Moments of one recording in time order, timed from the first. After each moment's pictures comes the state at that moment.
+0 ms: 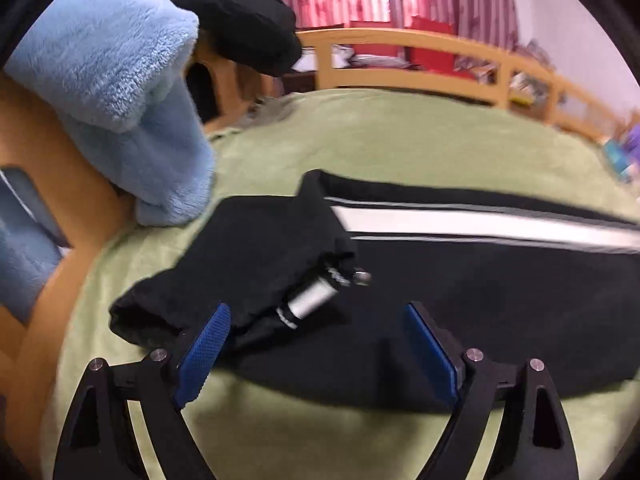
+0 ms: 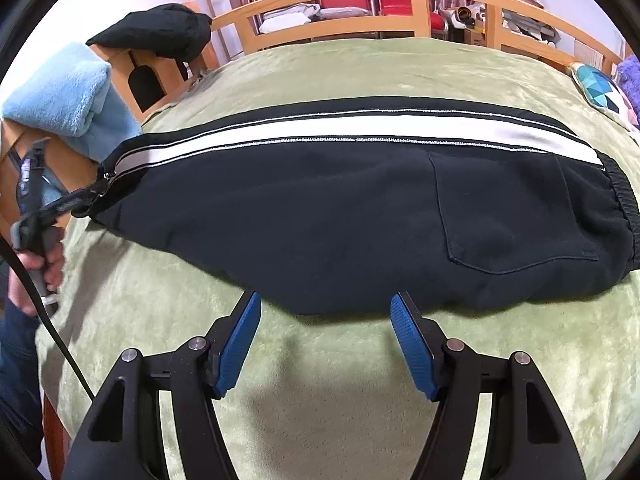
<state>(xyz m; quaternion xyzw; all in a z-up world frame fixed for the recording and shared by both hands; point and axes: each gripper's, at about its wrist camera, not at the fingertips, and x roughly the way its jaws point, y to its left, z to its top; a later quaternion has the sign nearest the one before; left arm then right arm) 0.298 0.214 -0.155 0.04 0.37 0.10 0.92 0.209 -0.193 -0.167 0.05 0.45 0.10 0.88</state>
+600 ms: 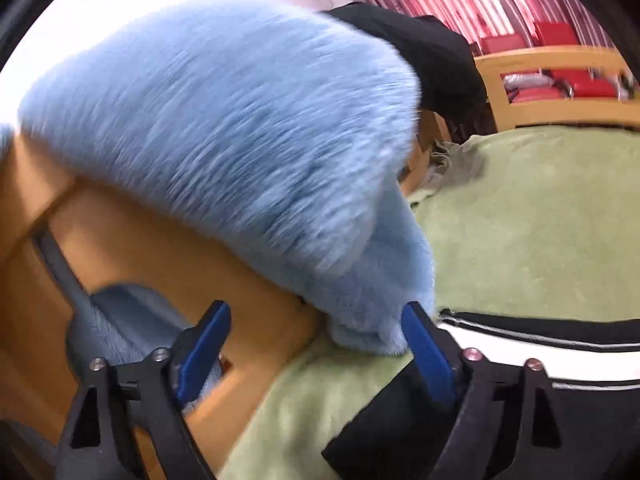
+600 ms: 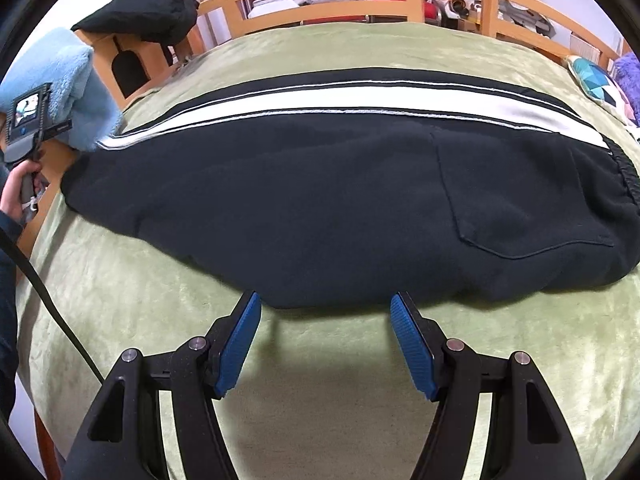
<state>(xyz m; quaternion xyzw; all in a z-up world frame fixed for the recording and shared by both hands) 0.387 0.339 -0.085 0.10 0.29 0.34 0.89 0.220 -0.187 -0.199 0.04 0.47 0.08 0.88</state>
